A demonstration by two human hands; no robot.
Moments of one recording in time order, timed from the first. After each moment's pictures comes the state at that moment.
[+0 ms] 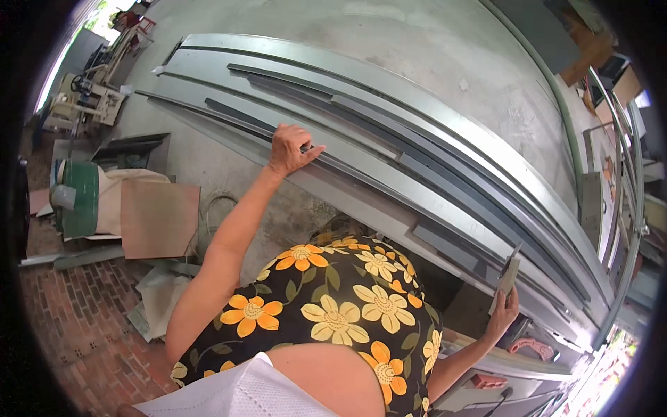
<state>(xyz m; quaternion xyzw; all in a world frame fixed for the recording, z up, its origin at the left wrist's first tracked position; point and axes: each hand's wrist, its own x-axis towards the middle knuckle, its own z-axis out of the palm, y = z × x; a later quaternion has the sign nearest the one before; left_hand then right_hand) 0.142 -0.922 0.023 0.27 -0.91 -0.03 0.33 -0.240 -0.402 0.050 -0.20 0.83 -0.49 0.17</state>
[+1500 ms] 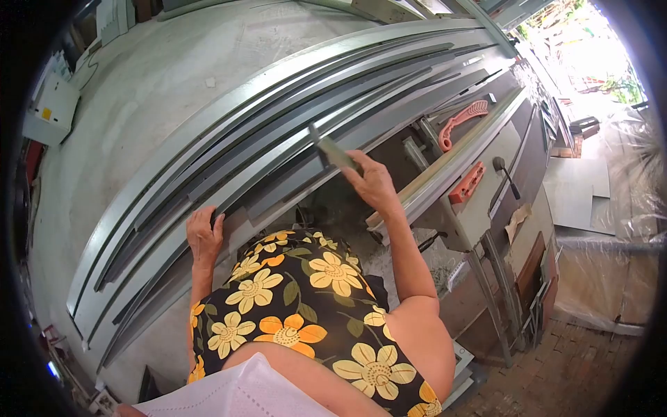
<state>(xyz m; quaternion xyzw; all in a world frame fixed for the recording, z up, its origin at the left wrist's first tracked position) 0.006 -0.798 0.030 0.05 -0.96 -0.20 0.19 -0.152 -0.440 0.087 -0.13 0.88 -0.45 0.10</state>
